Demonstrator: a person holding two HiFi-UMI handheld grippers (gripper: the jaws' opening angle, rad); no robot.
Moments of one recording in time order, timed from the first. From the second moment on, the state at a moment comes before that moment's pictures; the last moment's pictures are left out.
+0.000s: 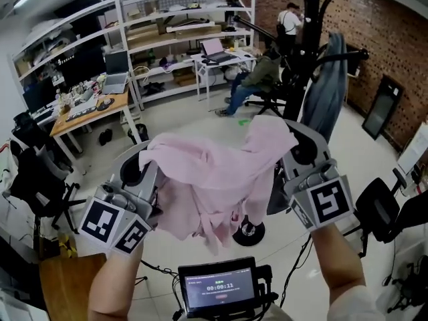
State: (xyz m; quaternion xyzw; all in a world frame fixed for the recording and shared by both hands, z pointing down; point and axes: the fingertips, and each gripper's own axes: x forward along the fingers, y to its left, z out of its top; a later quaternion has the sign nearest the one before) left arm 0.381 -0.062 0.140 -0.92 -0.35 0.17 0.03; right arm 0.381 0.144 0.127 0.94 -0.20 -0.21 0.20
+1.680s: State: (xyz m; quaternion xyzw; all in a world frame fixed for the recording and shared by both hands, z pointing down) left arm 0.439 0.123 -0.105 -0.86 -0.40 0.32 0.06; right arm 0.340 0.366 -0.136 0.89 0.01 -0.31 0.33
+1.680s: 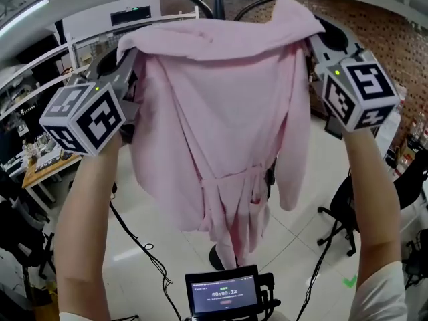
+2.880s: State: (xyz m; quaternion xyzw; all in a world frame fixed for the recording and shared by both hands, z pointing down) left arm 0.544 0.219 0.126 -0.83 -0.54 0.09 0.14; right arm 0.415 0.355 0.046 0.93 -0.07 -0.12 0.34
